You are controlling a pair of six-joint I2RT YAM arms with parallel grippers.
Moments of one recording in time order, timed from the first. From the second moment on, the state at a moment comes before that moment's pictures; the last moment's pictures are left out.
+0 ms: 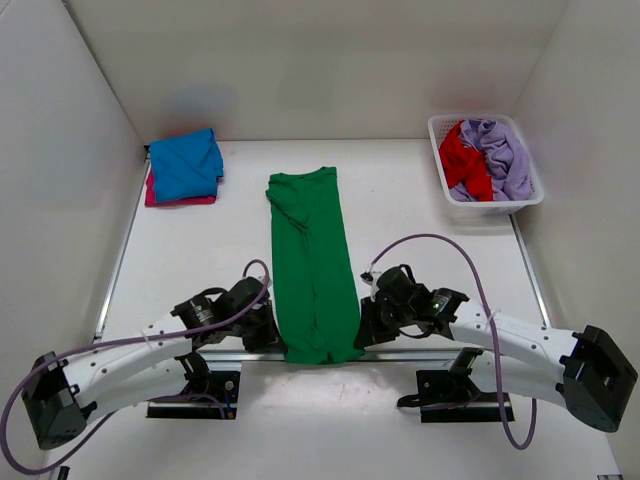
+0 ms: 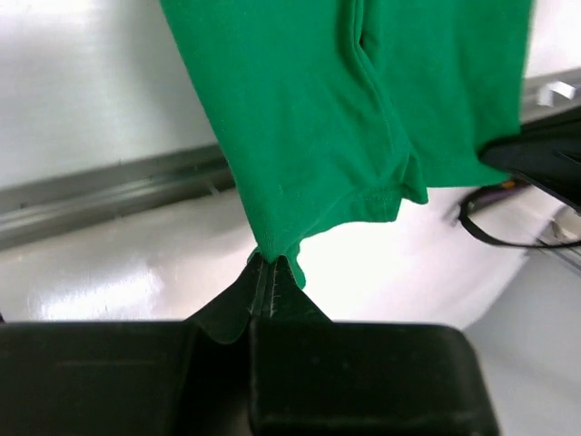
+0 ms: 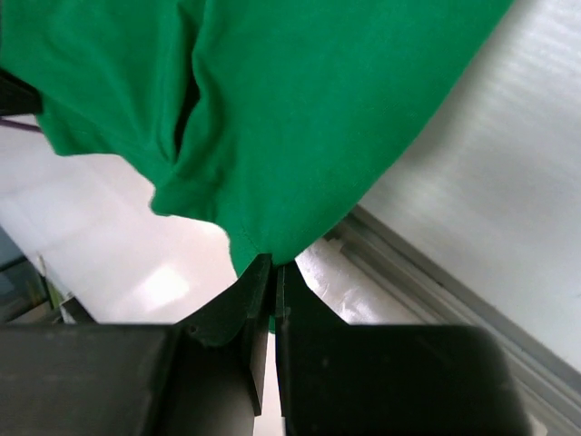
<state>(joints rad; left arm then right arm) -0.93 0.87 0.52 -0.67 0.17 -1.10 0.89 1.02 0.51 -0.40 -0.35 0.72</state>
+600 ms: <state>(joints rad) -0.50 1.02 0.71 -0.78 0.30 -0.89 0.59 1.34 0.91 -0.64 -0.54 0.47</state>
